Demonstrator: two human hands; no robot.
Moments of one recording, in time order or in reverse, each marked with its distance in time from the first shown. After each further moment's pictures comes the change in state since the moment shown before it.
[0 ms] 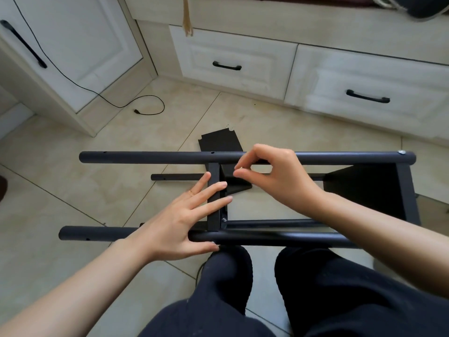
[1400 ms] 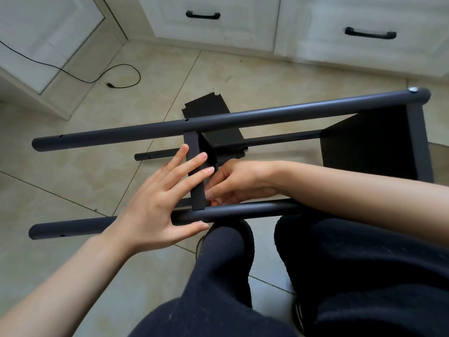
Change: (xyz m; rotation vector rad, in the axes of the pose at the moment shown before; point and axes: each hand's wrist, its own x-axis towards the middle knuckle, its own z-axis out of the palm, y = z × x) left_hand -0.003 0.004 0.005 0.073 0.110 0.043; right_hand -0.007 0.046 0.061 0.713 -0.750 0.752
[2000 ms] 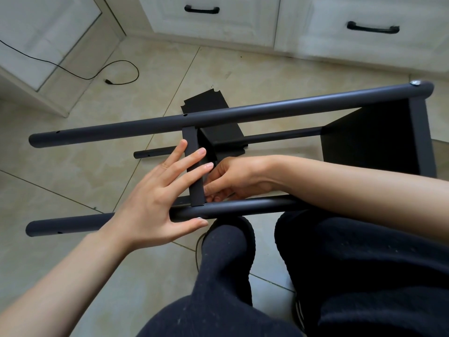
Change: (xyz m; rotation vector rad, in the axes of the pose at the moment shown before) left_hand 0.004 0.000 -0.002 0.013 -0.010 -0.009; right_hand 0.005 -0.005 -0.001 -0.041 0.028 0.092
